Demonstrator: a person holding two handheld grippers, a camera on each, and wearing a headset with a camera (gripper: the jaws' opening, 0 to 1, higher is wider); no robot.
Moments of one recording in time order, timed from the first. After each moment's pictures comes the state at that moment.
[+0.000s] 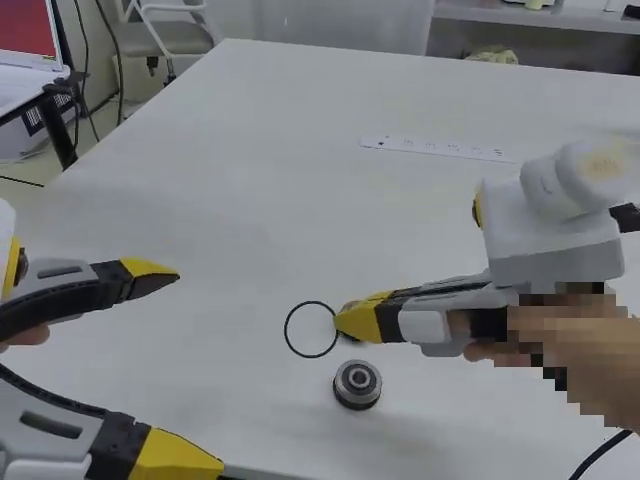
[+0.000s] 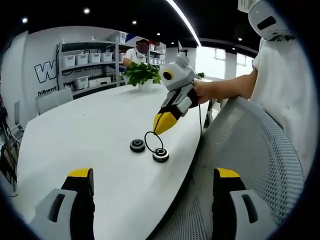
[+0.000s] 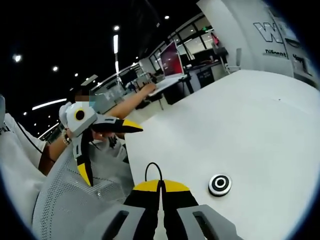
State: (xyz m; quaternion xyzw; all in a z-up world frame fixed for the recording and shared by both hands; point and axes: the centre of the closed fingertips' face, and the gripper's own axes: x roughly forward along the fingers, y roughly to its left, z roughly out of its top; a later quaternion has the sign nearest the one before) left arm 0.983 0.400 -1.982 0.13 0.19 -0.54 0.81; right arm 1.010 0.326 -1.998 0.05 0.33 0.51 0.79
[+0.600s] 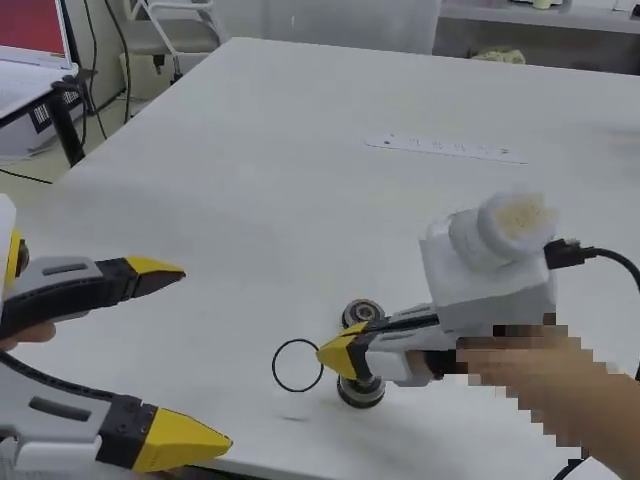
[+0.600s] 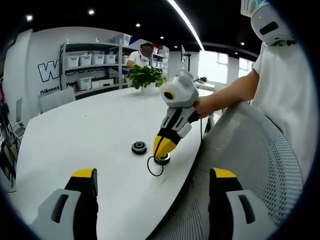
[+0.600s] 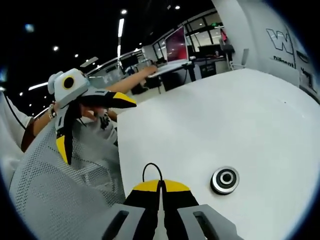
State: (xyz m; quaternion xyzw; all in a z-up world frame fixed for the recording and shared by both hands) left arm 0.985 0.401 -1.979 0.11 0.19 -0.54 0.81; right arm 1.010 0.336 -2.047 -0.04 0.35 0.51 0.79
